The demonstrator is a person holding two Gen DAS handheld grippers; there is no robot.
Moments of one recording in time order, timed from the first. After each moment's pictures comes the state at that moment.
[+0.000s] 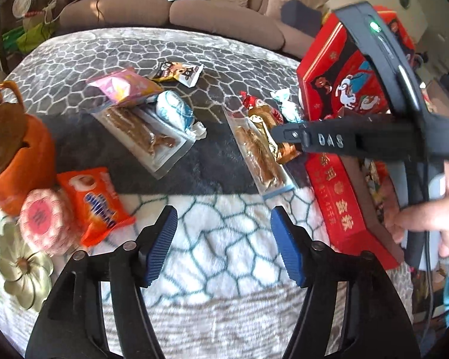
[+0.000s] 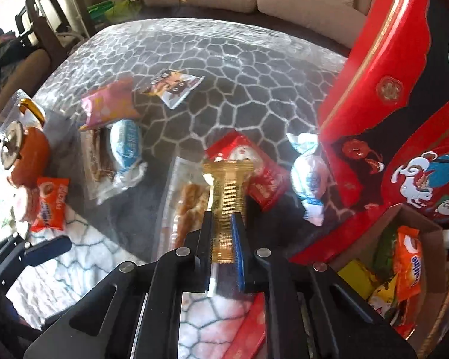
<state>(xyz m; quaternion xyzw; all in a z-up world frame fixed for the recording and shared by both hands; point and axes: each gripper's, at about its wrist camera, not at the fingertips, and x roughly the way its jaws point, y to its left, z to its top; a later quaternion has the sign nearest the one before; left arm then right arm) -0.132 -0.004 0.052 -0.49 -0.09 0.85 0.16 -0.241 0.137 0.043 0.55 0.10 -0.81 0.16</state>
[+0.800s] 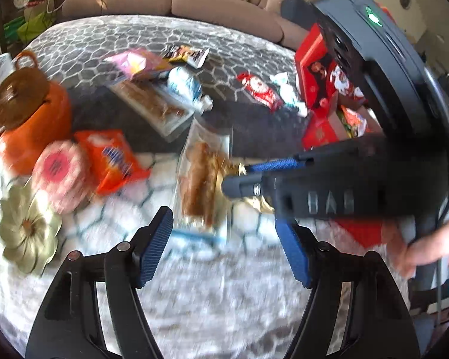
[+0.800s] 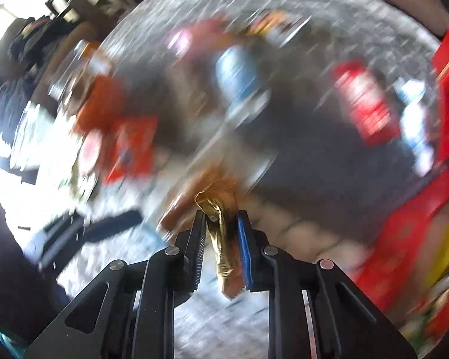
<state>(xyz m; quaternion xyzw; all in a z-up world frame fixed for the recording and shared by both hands) -0.098 -0.022 0.048 -0.51 -0.09 0.84 0.17 -0.174 0.081 0.021 0.63 0.06 -0.72 0.28</state>
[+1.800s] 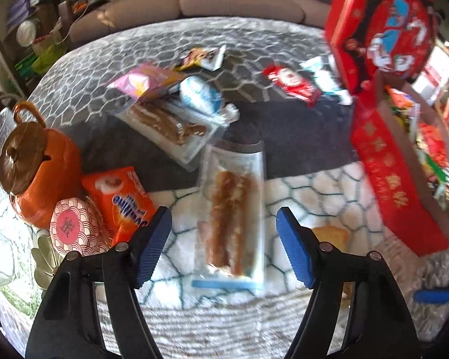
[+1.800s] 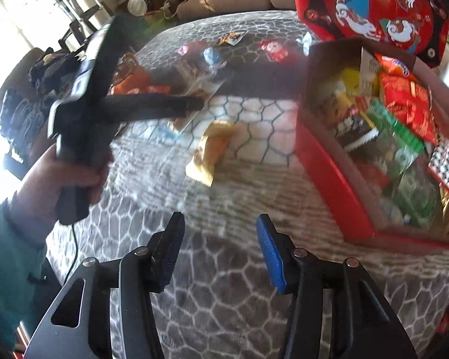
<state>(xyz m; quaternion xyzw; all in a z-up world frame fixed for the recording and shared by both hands) -0.144 0.007 0.031 -0.52 0.02 0.85 0.08 -0.030 0.172 0.049 0.53 -0.02 -0.81 0.25</state>
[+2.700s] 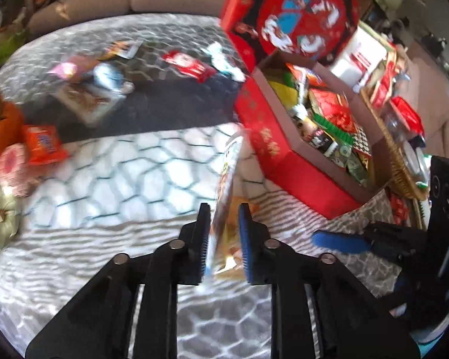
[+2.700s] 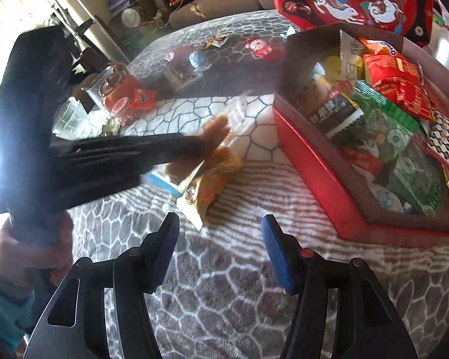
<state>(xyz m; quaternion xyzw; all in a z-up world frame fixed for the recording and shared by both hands) -0.063 0.052 0.062 -0.52 -0.03 0.83 0.20 -0.033 0.198 0.041 0.52 -0.07 -0.82 0.24</state>
